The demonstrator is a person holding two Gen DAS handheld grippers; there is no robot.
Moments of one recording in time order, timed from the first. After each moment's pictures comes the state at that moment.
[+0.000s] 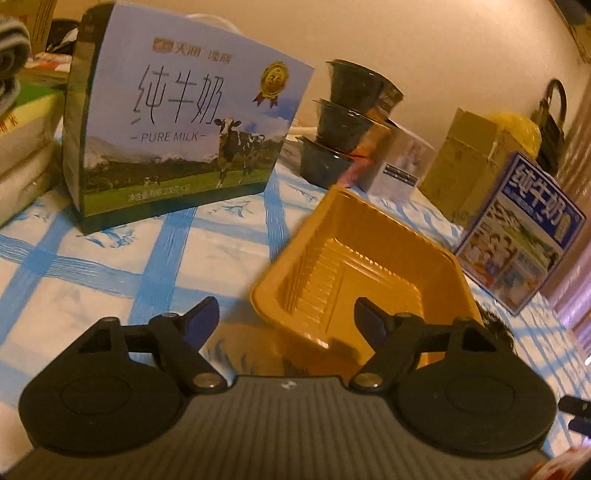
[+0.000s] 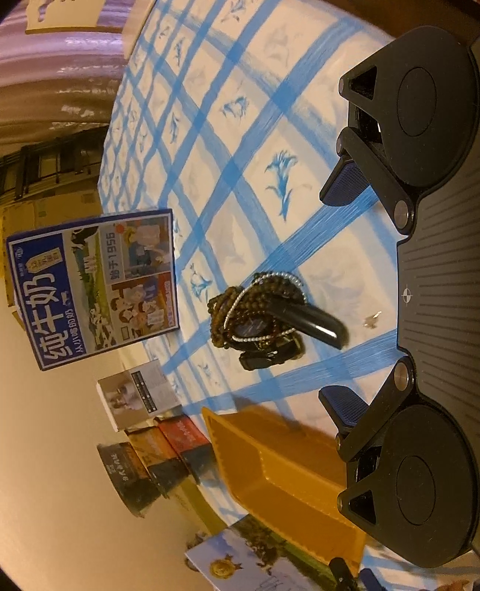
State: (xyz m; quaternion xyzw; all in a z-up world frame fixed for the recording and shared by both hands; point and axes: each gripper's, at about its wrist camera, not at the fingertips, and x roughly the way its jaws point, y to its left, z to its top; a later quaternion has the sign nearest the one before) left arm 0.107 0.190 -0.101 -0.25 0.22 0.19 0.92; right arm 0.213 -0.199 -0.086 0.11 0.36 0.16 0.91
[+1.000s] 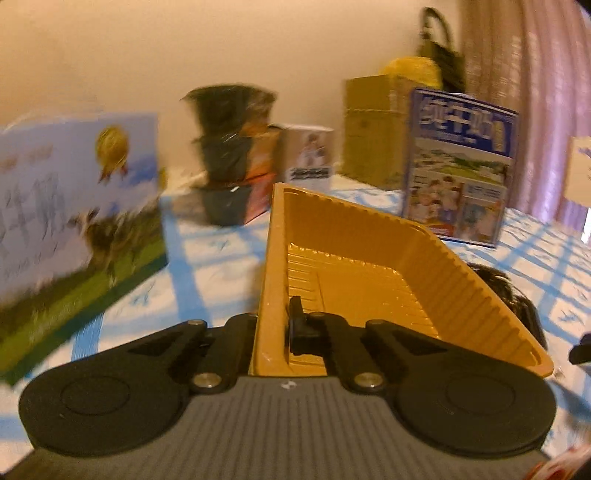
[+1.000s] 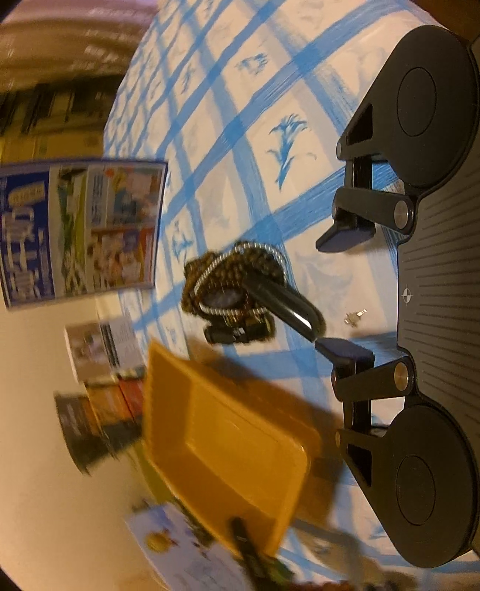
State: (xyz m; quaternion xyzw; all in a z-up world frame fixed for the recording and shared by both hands) left arm 0.172 0.145 -0.095 -0.02 0.19 0.06 0.98; right arm 0.219 -0.188 -0.110 0.02 0.36 0.25 0.90
